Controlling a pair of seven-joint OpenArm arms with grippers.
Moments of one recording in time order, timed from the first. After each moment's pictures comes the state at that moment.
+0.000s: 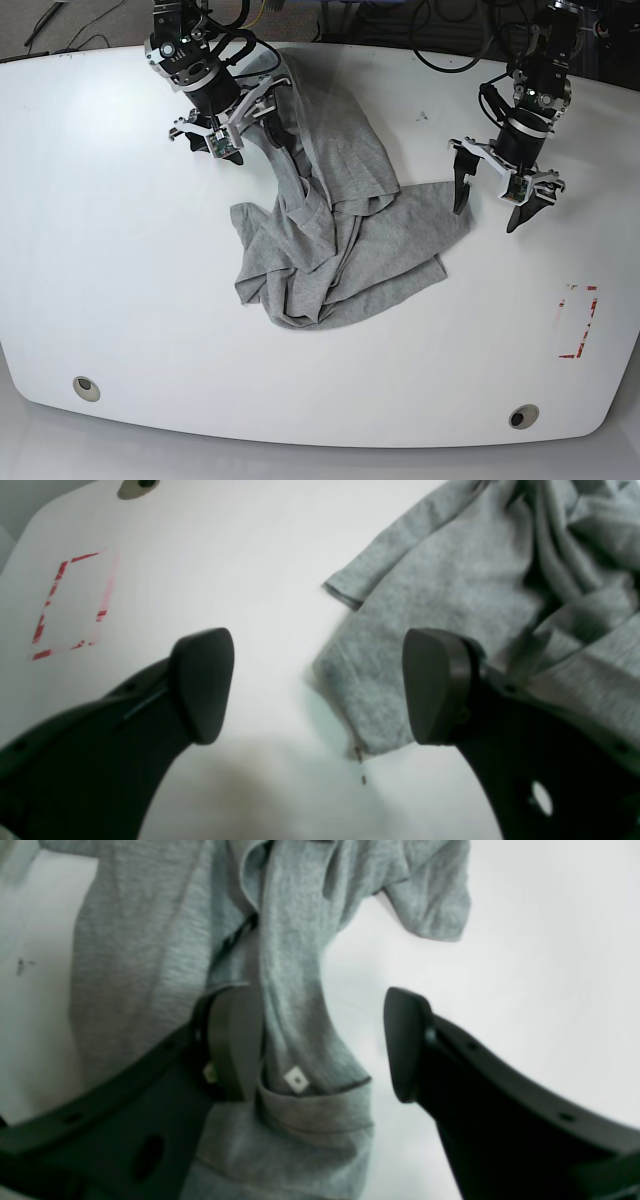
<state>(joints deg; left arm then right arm) 19.0 -25.6 4.7 96.2 -10.2 -4.9 2.2 -30.6 6.2 2.0 111.8 6.2 23.3 -28.4</state>
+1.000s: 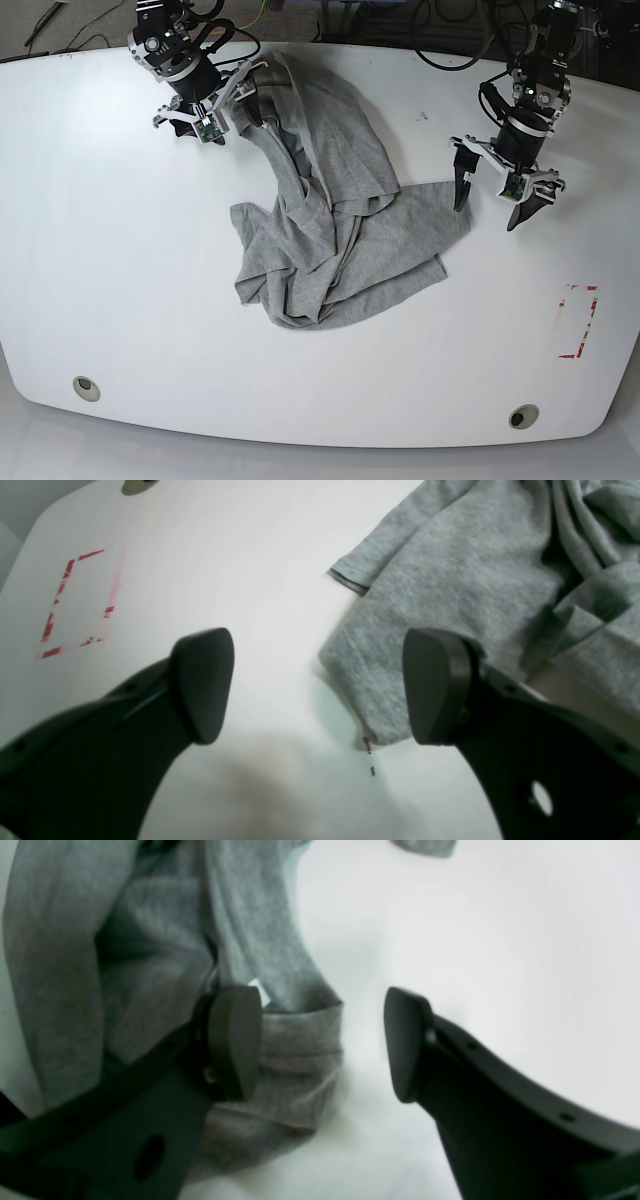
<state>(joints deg) 19.0 -25.7 4.7 95.9 -9.0 -4.9 2.2 -32.9 11.3 3.3 108.3 6.3 24.9 -28.1</state>
